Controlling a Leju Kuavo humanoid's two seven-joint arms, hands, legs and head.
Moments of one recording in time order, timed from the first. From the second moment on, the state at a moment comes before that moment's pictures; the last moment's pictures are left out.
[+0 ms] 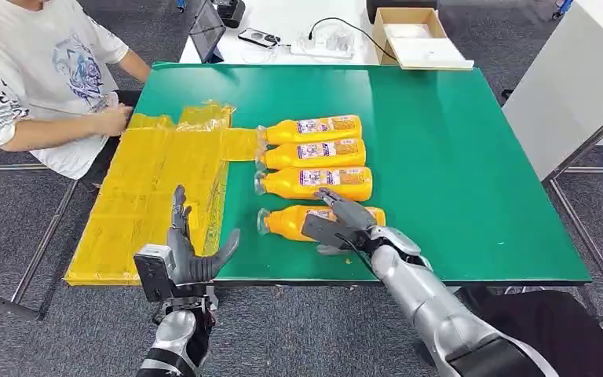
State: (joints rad) left arm -0.14 -0.29 -0.17 -1.19 -0.08 0.32 -0.69; right arm -0.64 0.04 0.45 -0.60 0.56 0.11 -0.33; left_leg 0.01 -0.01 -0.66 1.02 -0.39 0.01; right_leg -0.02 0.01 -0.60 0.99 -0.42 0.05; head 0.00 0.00
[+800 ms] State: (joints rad) left arm -0.14 -0.29 -0.16 -1.15 -0.08 0.32 -0.67; right arm -0.71 0.00 0.58 -0.54 0.59 0.09 -0.20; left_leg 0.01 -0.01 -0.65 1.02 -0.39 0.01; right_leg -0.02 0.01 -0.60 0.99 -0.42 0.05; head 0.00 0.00
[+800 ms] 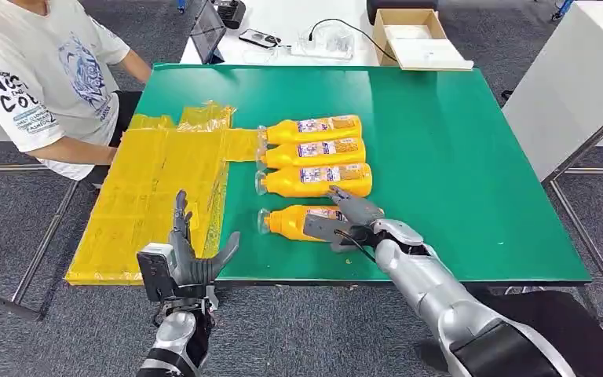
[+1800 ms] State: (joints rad) left arm -0.15 -0.29 -0.15 -1.13 -0.07 0.31 -0.66; right arm -0.73 -0.01 0.64 -0.51 0.56 0.14 -0.18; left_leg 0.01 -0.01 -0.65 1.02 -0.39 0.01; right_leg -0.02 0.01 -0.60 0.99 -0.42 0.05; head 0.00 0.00
